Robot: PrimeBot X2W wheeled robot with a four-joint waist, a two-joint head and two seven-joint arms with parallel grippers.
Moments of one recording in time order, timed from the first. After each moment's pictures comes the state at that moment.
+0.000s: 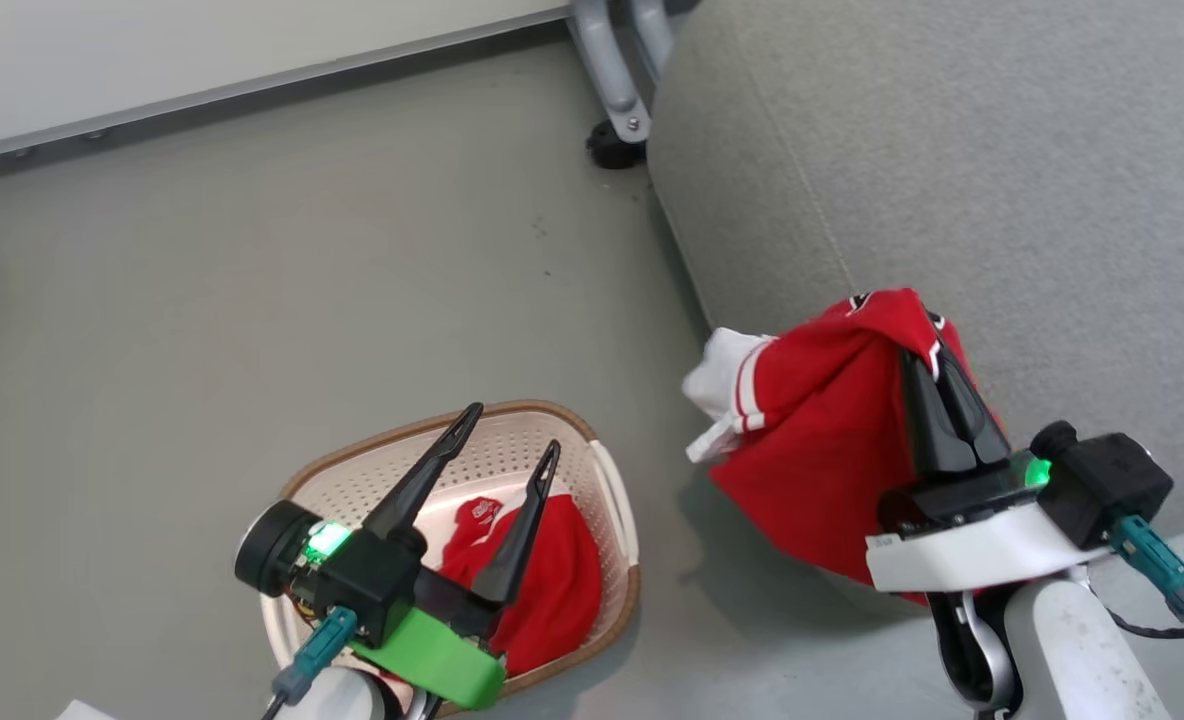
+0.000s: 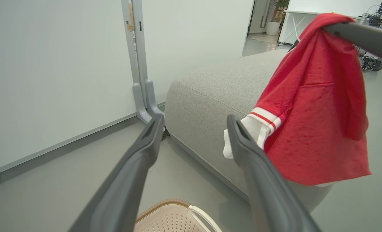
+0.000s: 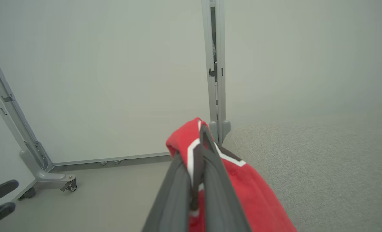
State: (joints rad) left arm -0.17 0.21 -0.49 0.08 -0.22 -0.13 -0.26; right arm -0.13 -0.05 0.13 -0.05 0.17 0.13 -0.26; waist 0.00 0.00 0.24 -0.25
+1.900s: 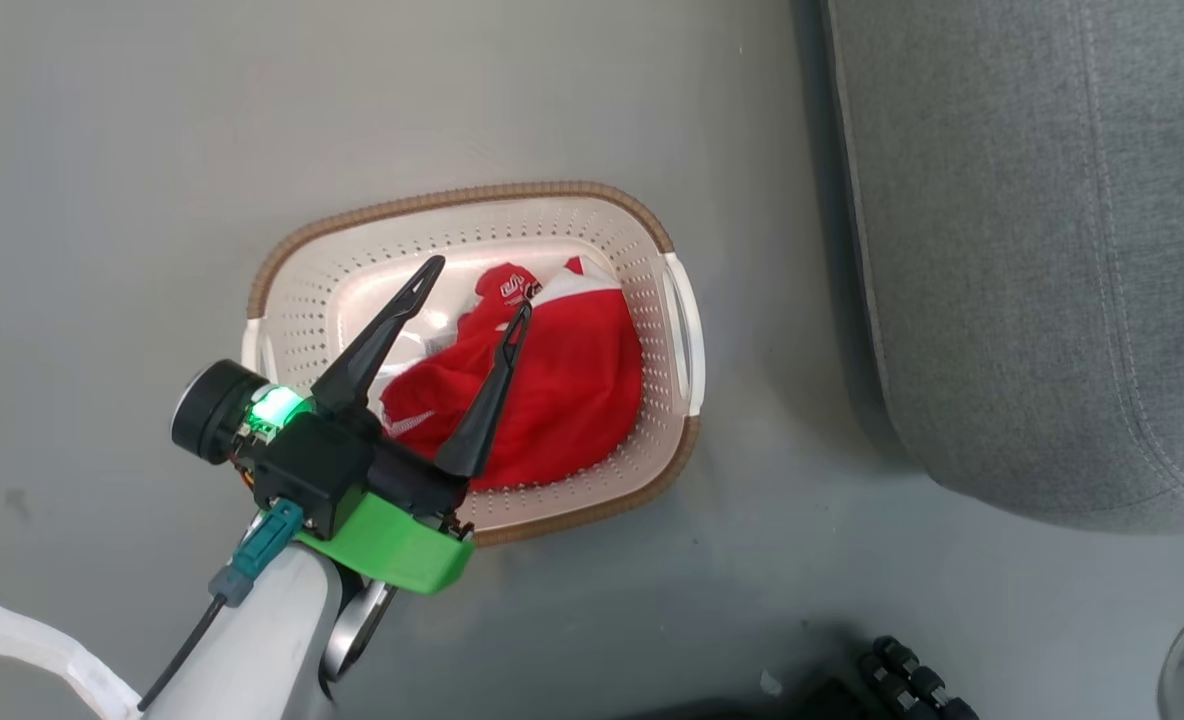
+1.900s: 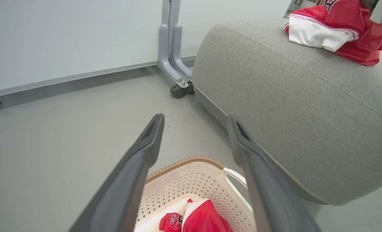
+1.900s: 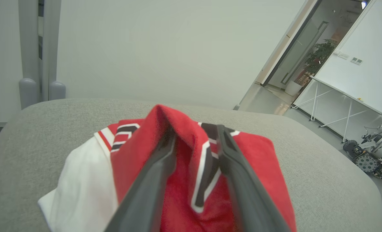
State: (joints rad) left arm -0.36 0.26 -0.47 0.04 -0.24 -0.13 -0.26; right arm -0.84 -0.17 -0.67 0.39 -0.34 0.13 -0.26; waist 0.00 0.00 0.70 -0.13
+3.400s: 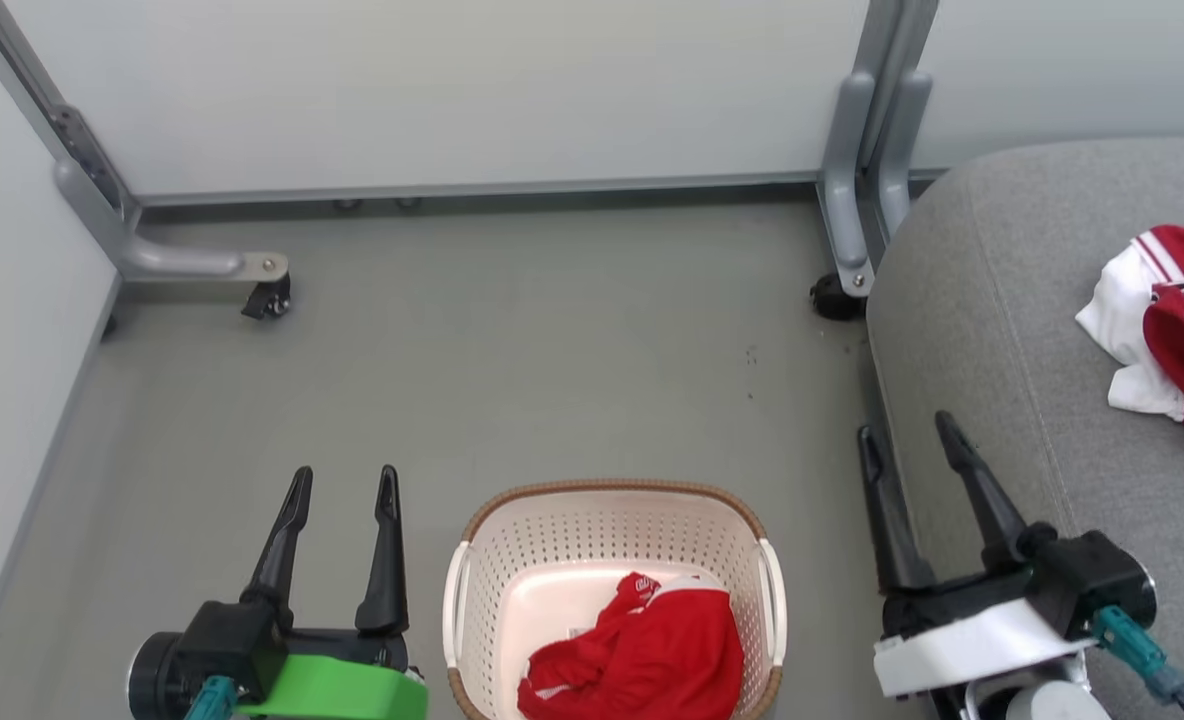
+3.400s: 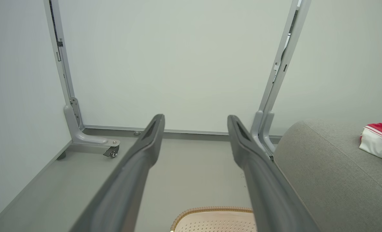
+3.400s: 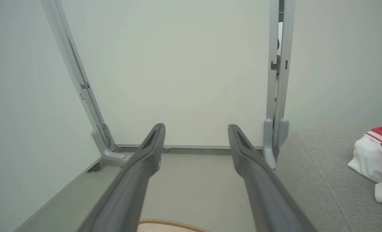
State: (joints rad) left arm 0.04 0.05 -0.16 0.04 -0.23 -0.04 -0.26; right arm 0.03 -0.05 0.12 -0.02 0.16 0.13 -0.26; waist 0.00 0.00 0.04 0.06
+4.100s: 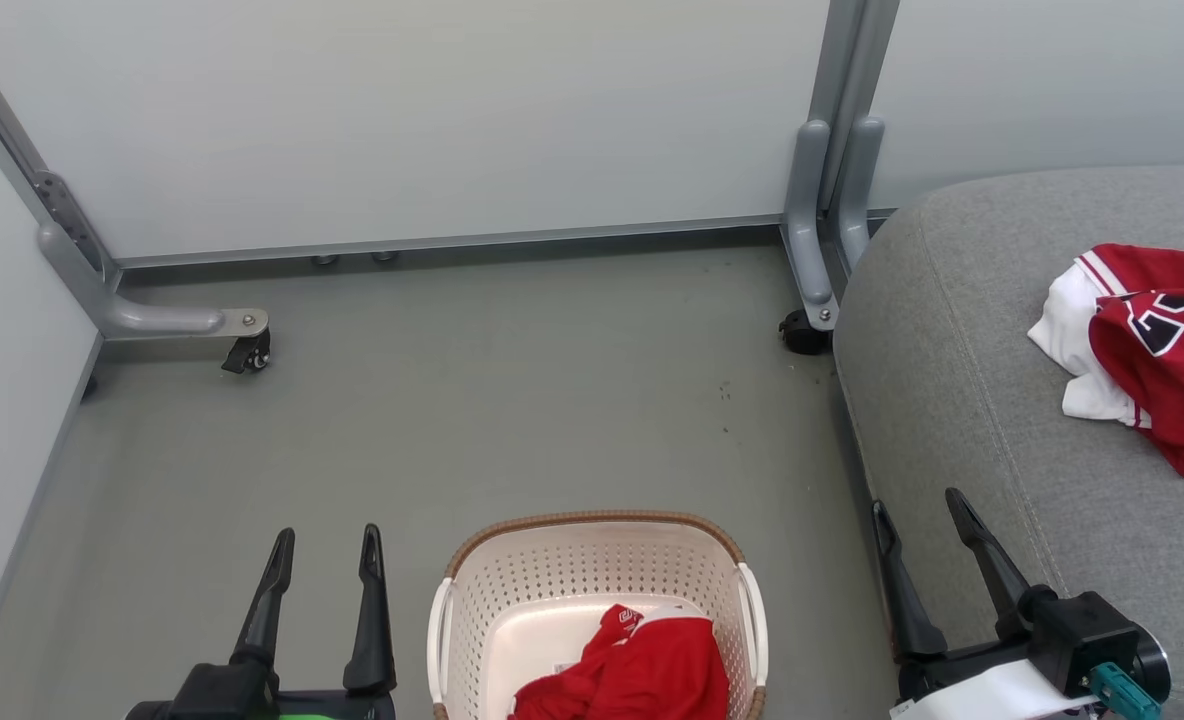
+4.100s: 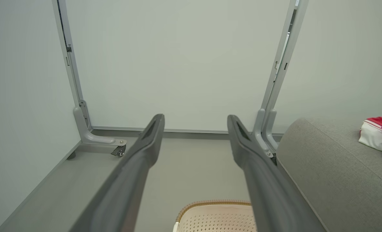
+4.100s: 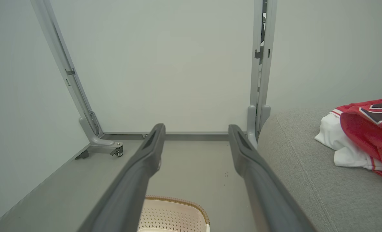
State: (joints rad) left arm 0.16 0.05 -0.14 -0.01 -0.20 0.00 -0.26; right arm 0.14 -0.05 0.09 0.00 0.13 0.13 -0.26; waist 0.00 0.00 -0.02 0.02
